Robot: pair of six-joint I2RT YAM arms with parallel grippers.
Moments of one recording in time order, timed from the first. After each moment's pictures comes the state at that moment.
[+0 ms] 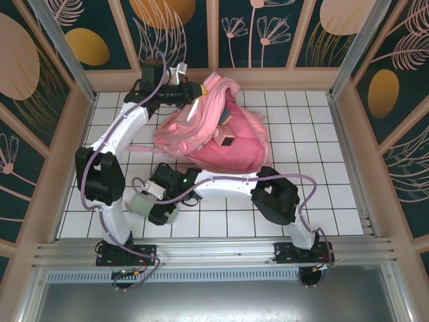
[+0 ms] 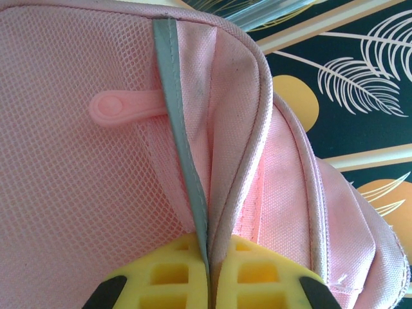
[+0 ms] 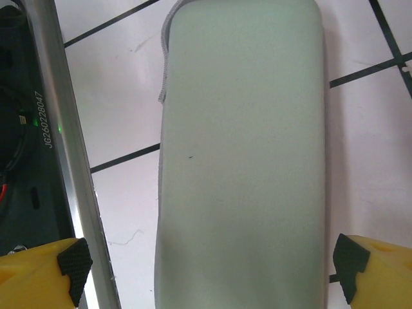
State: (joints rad) left arm -0.29 1.90 1.77 -0.31 0.85 -0.83; right arm 1.24 2.09 1.59 -0.50 -0.25 0.05
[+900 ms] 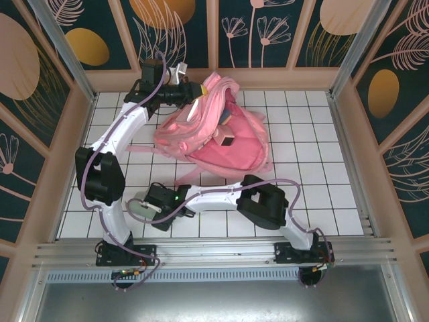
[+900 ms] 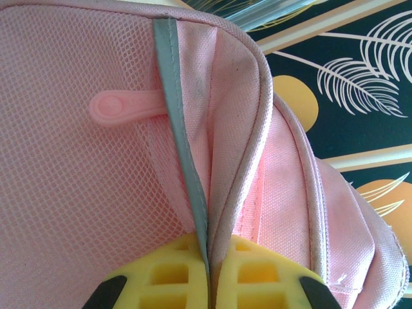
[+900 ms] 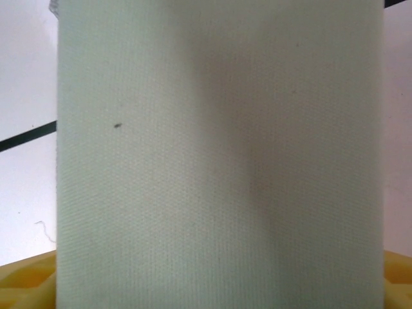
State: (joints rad) left arm -0.29 1.90 1.77 -0.31 0.85 -0.83; right arm 1.33 2.18 1.57 -0.47 0.03 0.05
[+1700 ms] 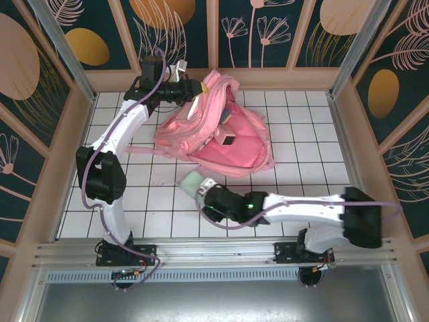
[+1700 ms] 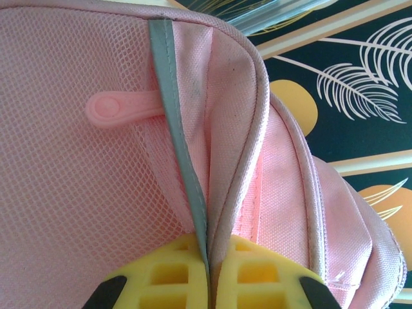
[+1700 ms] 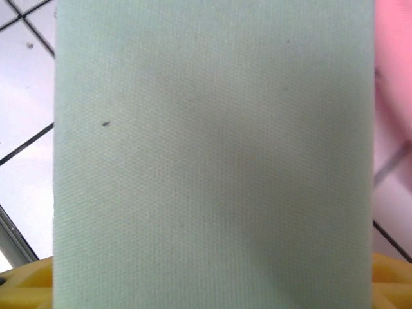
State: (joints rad) left arm -0.29 1.92 1.82 -0.35 0.84 -0.83; right arm 1.31 1.30 0.80 -0.37 0.34 0.31
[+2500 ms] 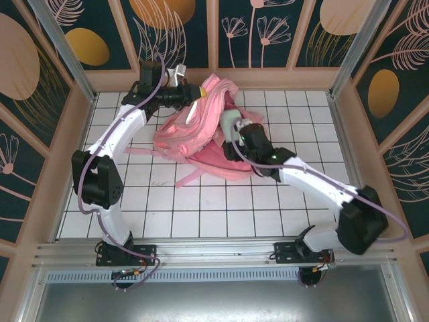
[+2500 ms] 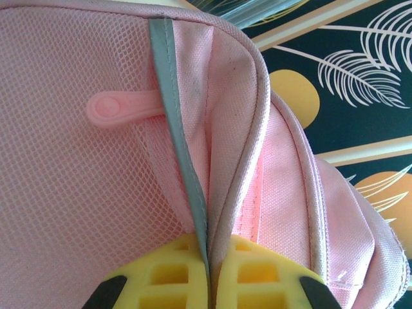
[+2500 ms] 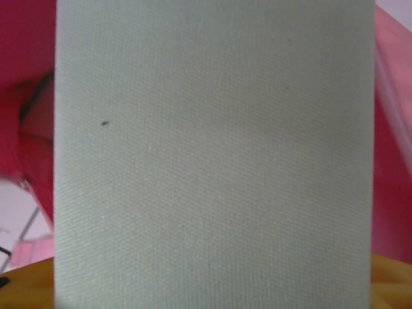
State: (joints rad) left arm -0.29 1.85 1.71 -0.31 0.85 -0.80; right arm 0.70 1.41 1.03 -0.29 0.14 0.30
